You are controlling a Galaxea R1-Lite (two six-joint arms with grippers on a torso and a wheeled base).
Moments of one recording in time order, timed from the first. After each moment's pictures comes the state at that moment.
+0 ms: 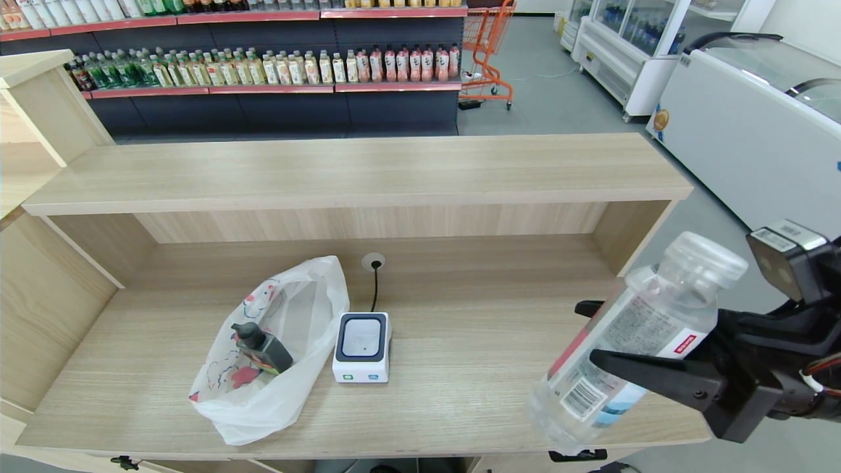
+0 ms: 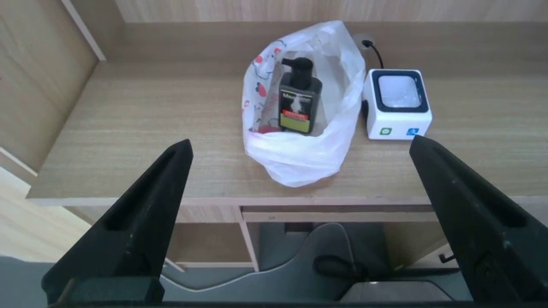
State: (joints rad) left arm 0.00 0.00 0.00 0.00 0.00 0.00; right arm 0.36 1.44 -0.31 -1.25 0.93 0.12
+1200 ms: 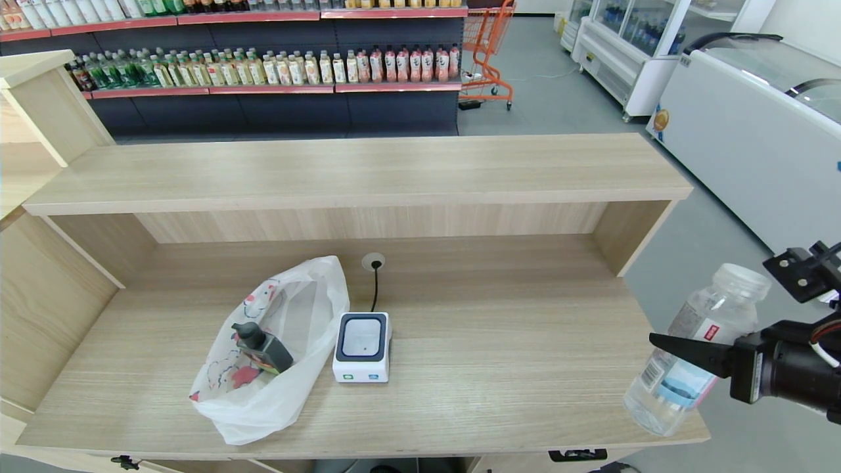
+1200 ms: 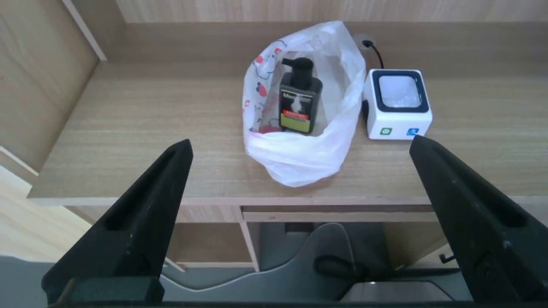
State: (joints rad) left arm 0.00 0.00 0.00 0.00 0.00 0.00; right arm 0.08 1.26 -0.43 -0.44 0.40 0.01
